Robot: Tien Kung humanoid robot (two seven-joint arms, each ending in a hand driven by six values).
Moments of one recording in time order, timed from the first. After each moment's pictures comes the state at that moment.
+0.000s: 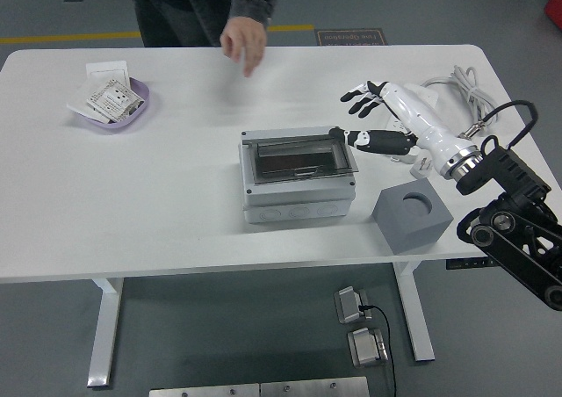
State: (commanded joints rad) left arm 0.00 0.27 -0.19 -0.18 0.08 0.06 0.13; right arm 0.40 -0.51 0.97 1.50 -1.60 -0.23 0.01
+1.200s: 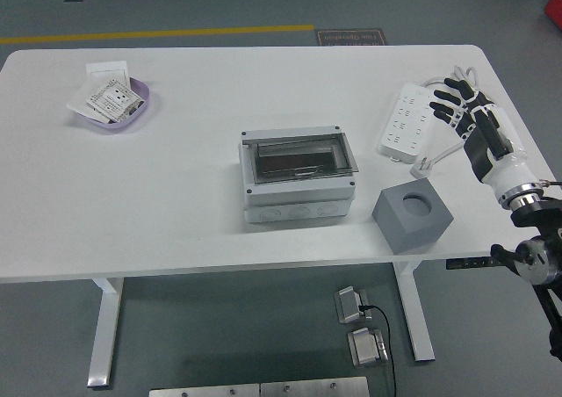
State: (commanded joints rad) left arm 0.01 0.27 -0.27 -0.18 0.13 0.06 0.13; right arm 0.14 -0.37 1.36 1.42 -0.84 -0.05 0.13
